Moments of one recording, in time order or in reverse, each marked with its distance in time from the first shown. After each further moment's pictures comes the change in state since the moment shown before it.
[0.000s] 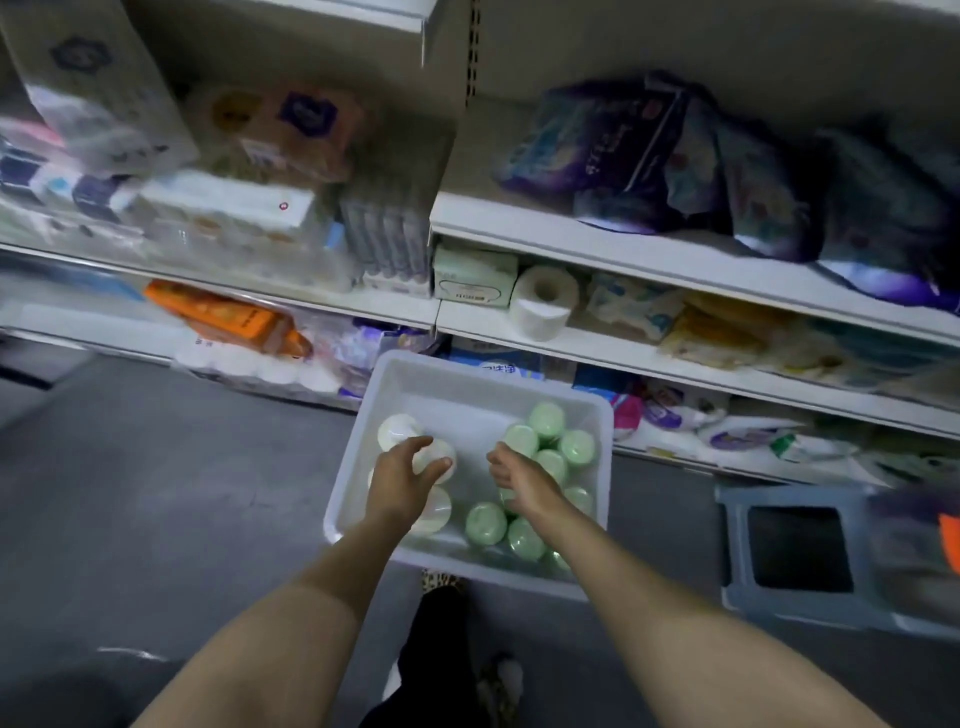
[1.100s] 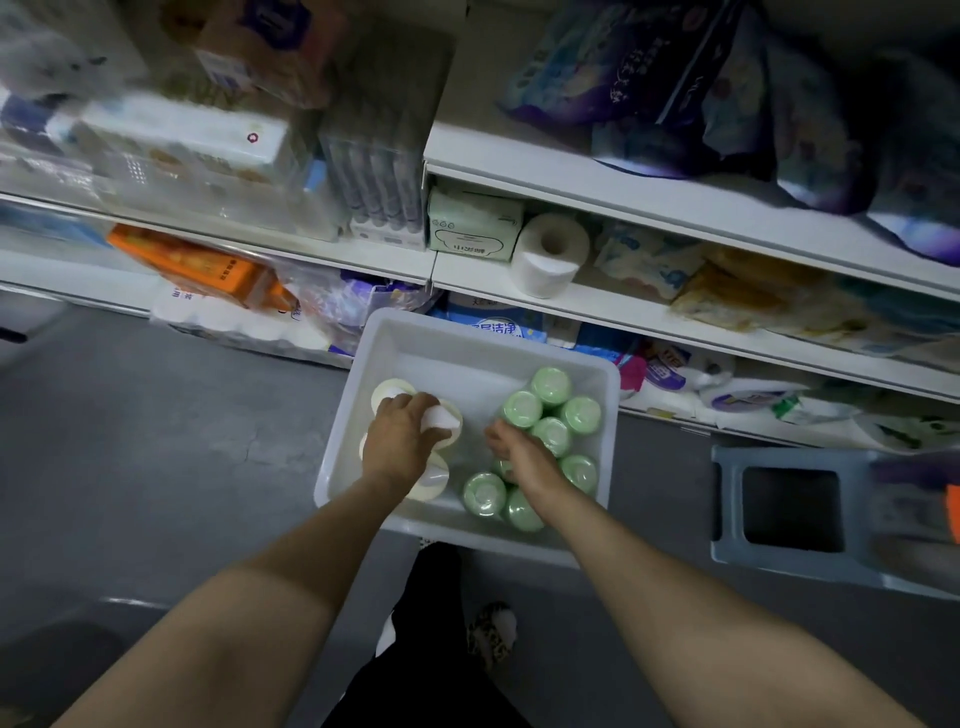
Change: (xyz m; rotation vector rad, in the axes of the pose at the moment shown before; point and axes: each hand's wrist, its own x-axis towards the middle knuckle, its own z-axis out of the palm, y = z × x) left_hand 0.035 -0.015 0.015 0.333 0.010 0.177; right_hand 0.028 0.019 0.003 0.056 0.031 -0.011
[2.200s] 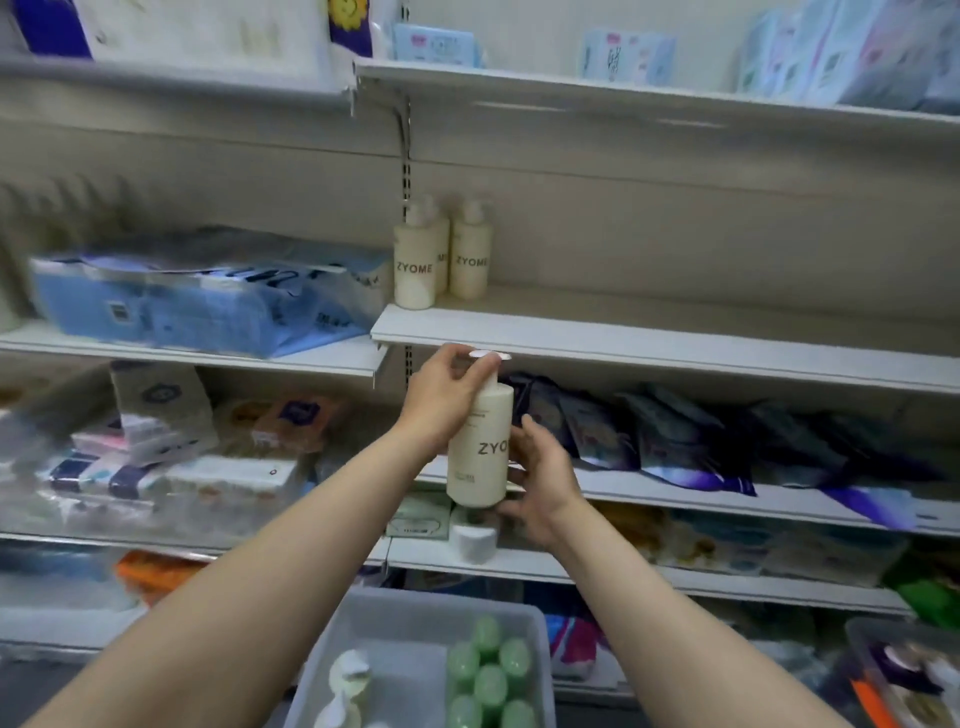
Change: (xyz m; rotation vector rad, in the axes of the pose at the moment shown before) left_hand -0.065 0.340 -0.256 -0.619 0.300 0.509; right_hand -0.223 -0.205 -0.115 0.616 -0.032 -0.629
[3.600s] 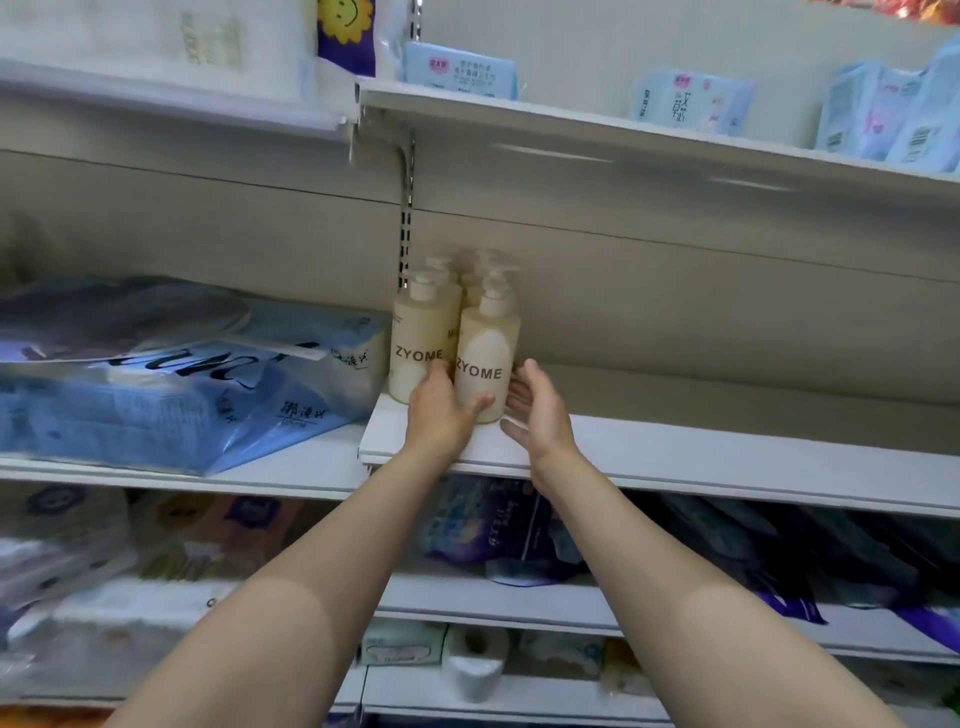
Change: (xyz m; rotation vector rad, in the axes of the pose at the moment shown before) left_hand 0.213 -0.036 0.001 0.189 0.074 0.040; right_hand 0.192 -0.134 0.086 -0.170 0.156 -0.326
